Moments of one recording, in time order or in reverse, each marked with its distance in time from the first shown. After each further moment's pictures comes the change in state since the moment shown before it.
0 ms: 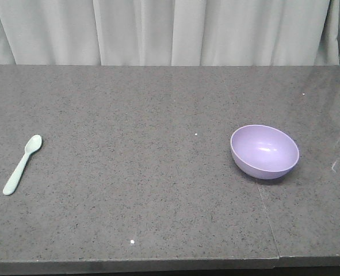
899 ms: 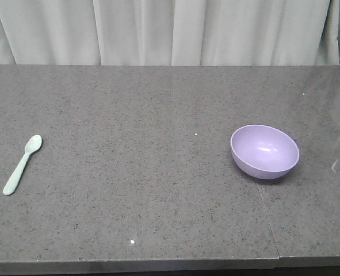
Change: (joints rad) left arm 0.000 0.000 -0.008 -0.185 -0.408 -0.570; right arm 0.000 0.007 -0.246 0.568 0.046 0.077
